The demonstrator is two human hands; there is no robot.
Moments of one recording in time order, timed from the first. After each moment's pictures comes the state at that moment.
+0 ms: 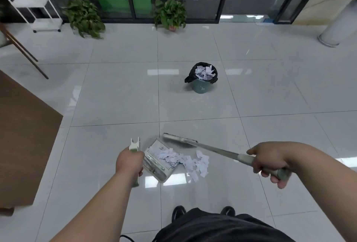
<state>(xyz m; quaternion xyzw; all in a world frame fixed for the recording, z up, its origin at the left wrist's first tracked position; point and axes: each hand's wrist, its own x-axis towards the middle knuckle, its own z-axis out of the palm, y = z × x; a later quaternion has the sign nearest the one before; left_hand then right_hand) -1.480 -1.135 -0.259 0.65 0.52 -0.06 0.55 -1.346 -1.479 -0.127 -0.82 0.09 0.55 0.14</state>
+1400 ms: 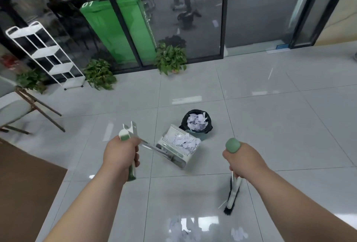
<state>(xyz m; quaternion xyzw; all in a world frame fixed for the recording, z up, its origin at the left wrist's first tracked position) -1.077 -1.351 -0.061 0.66 0.47 0.11 0.57 -0.970 -1.622 -0.129 -0.88 0.04 0.28 0.37</state>
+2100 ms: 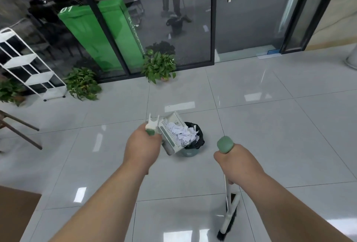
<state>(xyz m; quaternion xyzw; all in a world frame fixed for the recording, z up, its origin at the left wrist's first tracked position) -0.893 -1.384 -0.108 0.84 0.37 0.06 0.39 -0.846 -1.606 -0.154 -0.89 0.03 0.26 0.36</state>
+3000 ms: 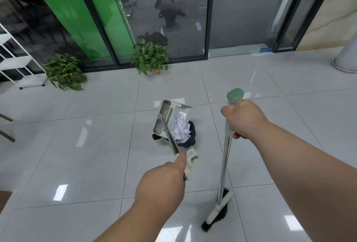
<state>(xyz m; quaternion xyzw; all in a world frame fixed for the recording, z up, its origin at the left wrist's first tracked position) -0.949 -1.429 -0.211 0.98 0.09 -0.15 0.03 -0.769 -1.588 -0.168 -0.91 0.04 0.16 0.38</state>
